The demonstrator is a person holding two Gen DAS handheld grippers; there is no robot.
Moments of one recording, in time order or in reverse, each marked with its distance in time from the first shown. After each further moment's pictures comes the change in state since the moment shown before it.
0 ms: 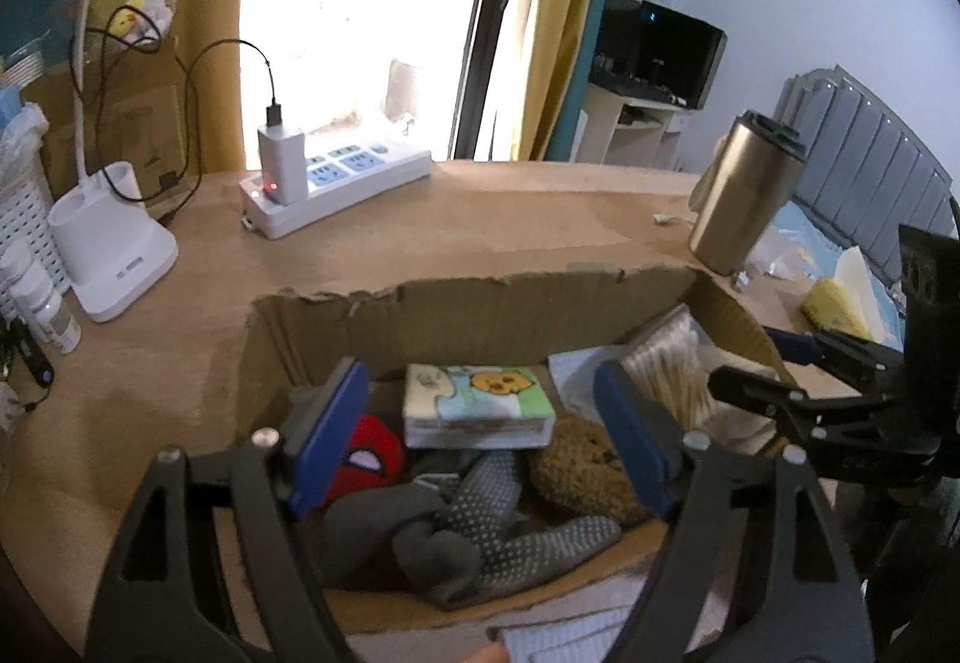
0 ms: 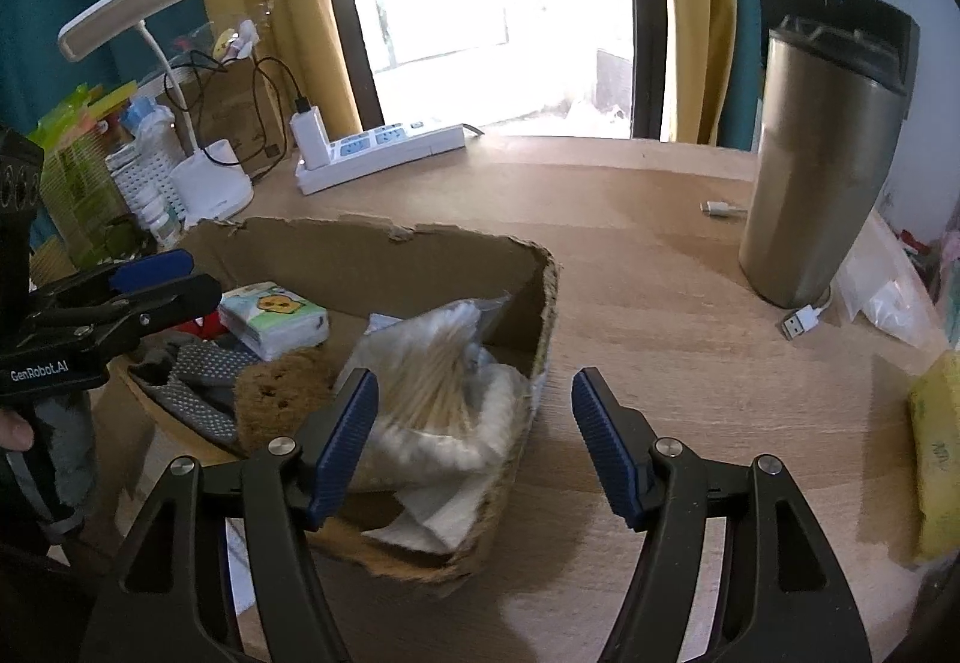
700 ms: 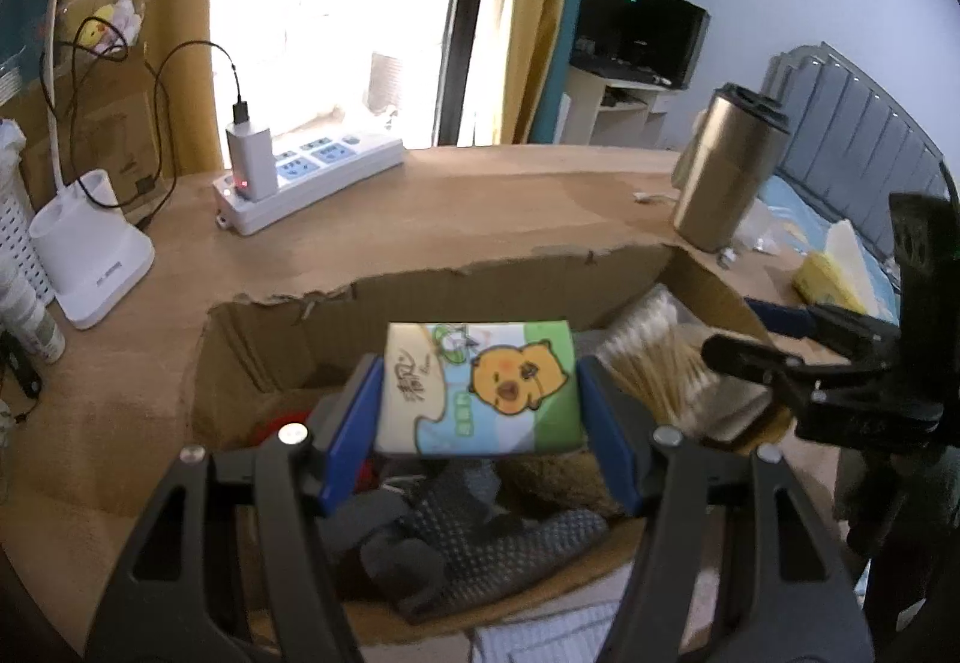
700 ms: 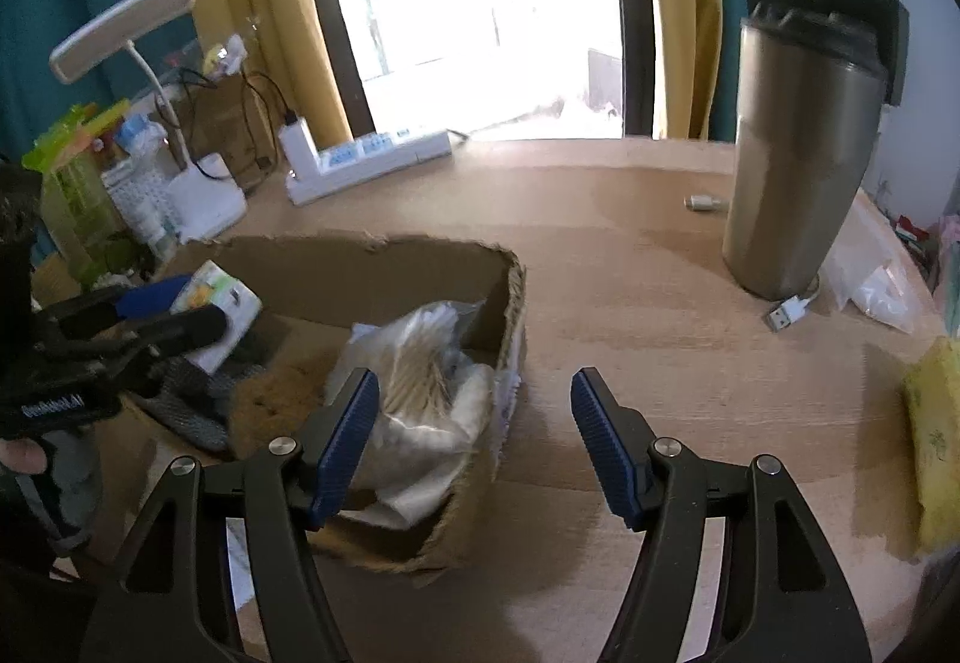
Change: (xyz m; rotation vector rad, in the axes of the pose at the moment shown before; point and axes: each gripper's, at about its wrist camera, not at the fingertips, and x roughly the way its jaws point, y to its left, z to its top) left arm 0.007 -0.017 -0.003 0.047 0.031 -0.020; right arm 0.003 -0.016 -0.001 0.039 0.005 0.011
